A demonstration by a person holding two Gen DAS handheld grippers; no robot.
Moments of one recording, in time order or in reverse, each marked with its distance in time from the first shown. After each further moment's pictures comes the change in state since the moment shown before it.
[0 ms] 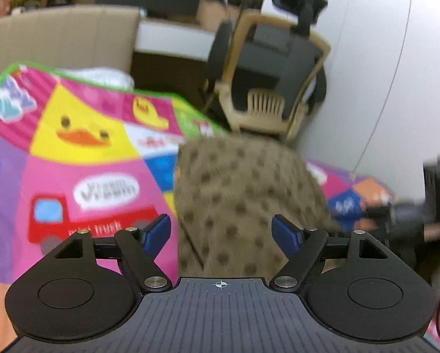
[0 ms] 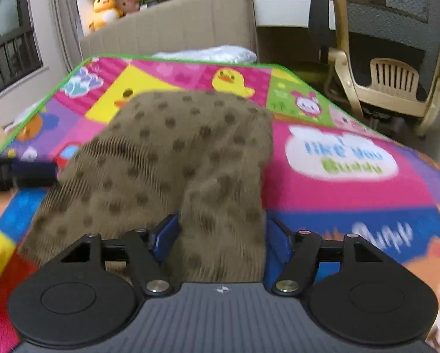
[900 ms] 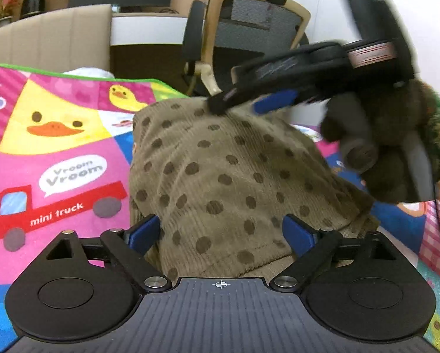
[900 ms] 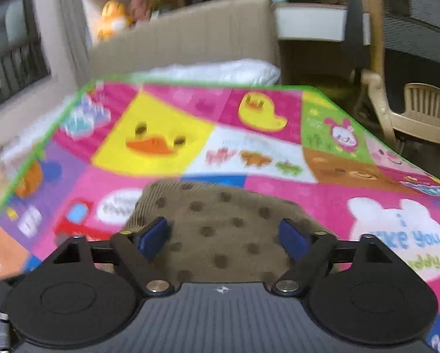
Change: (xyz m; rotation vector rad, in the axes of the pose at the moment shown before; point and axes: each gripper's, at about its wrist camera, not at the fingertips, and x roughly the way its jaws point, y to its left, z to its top) left arm 0.051 -0.020 -0.047 0.146 0.083 -0.012; right arm 0.054 0.026 0.102 0.028 -0.101 0.039
